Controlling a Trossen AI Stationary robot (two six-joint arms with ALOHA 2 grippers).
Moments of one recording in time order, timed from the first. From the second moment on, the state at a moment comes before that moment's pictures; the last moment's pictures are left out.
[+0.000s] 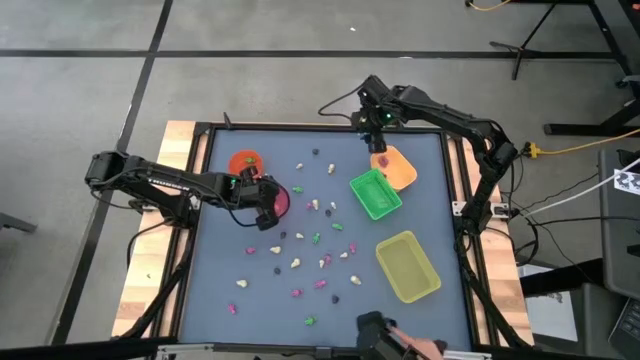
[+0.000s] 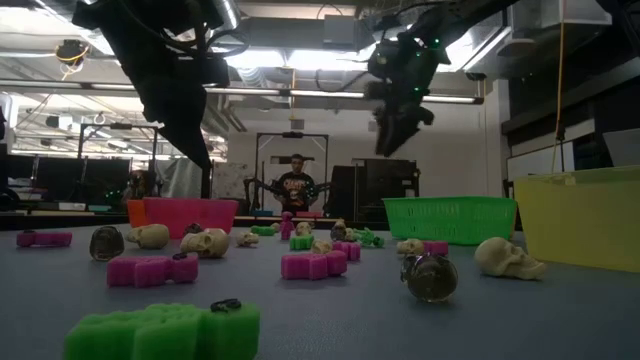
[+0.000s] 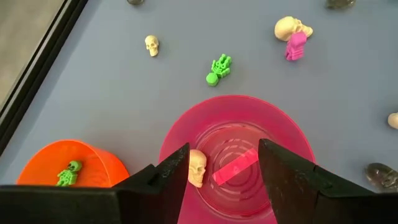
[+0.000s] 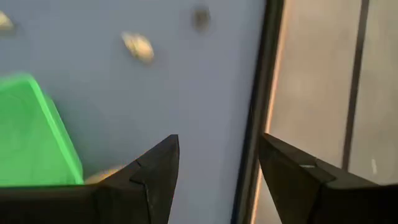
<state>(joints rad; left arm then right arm) -0.01 1.28 0.76 -0.56 -0.45 -0.31 -0.65 1.81 1.60 -0.87 -0.14 -0.89</state>
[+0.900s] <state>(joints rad) -0.01 1.28 0.76 -0.53 -0.45 -0.31 -0.49 2.08 1.60 -0.68 -0.17 -1.06</state>
